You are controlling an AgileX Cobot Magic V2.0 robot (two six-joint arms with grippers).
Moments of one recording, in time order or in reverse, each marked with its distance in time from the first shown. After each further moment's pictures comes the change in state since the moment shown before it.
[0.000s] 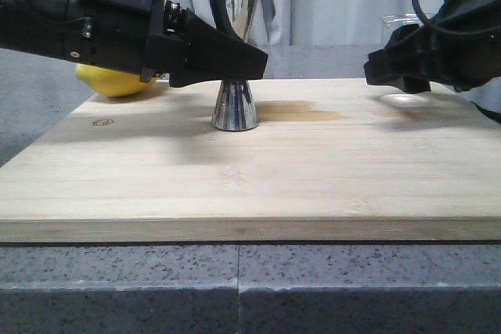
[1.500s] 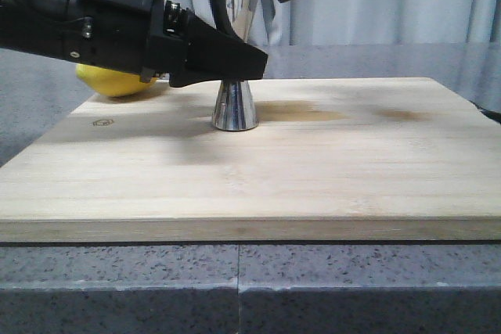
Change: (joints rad) left arm 0.000 0.000 0.000 0.000 0.000 0.001; right arm 0.310 -0.045 -0.433 -0.372 0.593 -0.001
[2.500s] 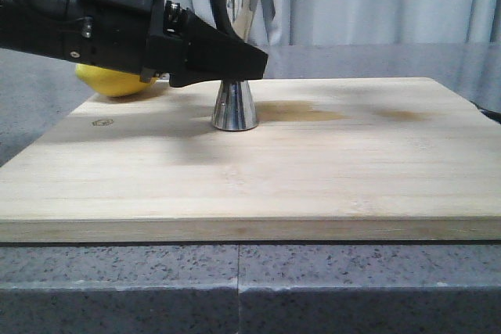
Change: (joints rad) left arm 0.000 0.000 0.000 0.000 0.000 0.000; right arm 0.038 0.000 -0.028 -0.188 0.053 -0.001
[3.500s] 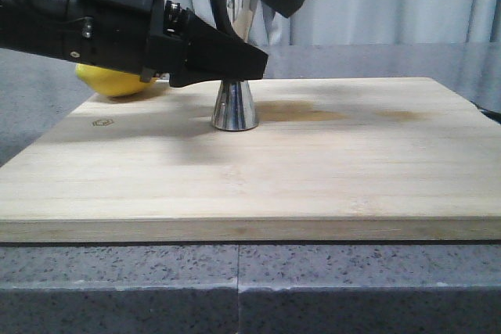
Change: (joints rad) left arm 0.000 0.000 0.000 0.000 0.000 0.000; right arm 0.037 0.051 -0.034 -0.135 0.015 -0.001
